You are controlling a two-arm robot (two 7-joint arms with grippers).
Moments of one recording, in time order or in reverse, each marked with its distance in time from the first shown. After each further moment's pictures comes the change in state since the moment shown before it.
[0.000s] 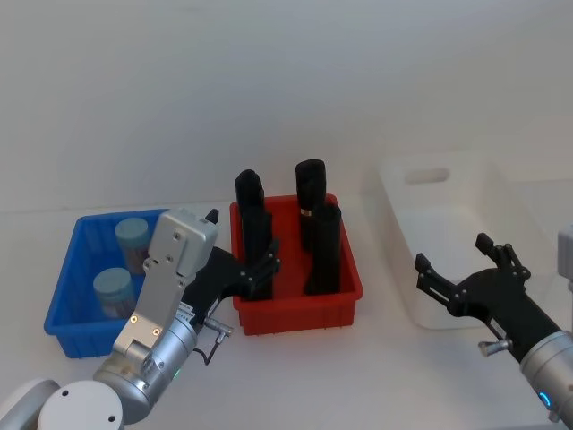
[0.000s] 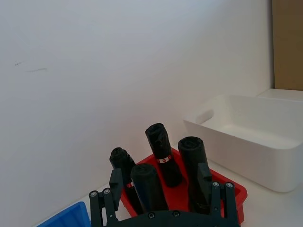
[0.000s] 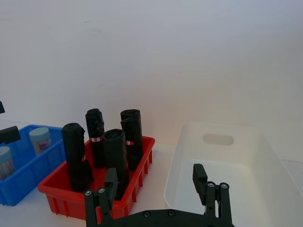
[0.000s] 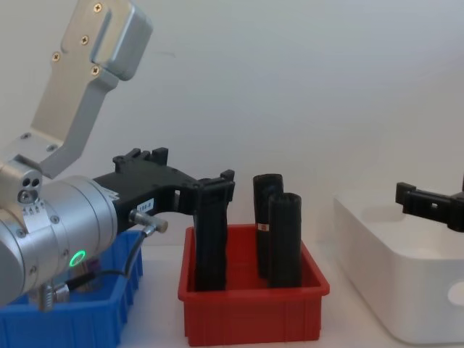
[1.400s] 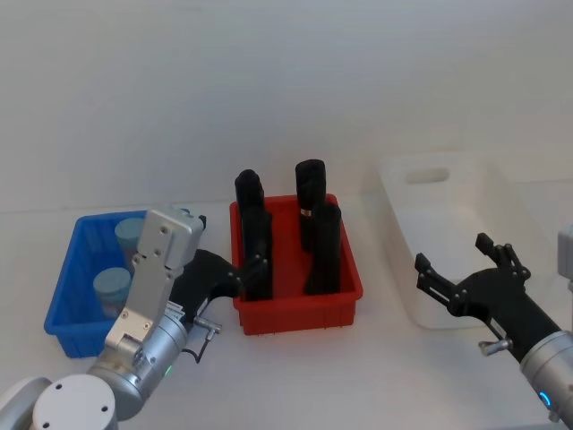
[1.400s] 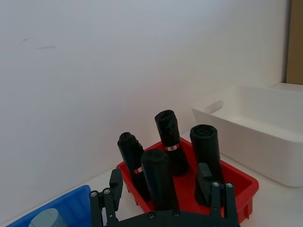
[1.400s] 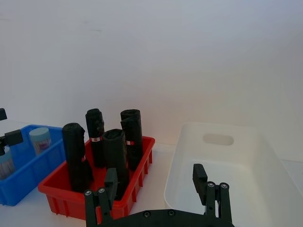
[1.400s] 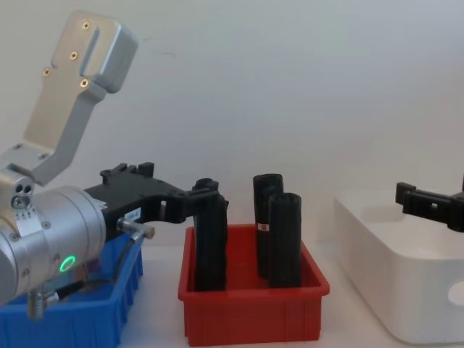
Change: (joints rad) left arm -0.010 -0.006 -0.016 0.035 -0.040 0.025 0.002; right arm 0.000 0.000 0.000 0.000 0.000 0.000 0.000
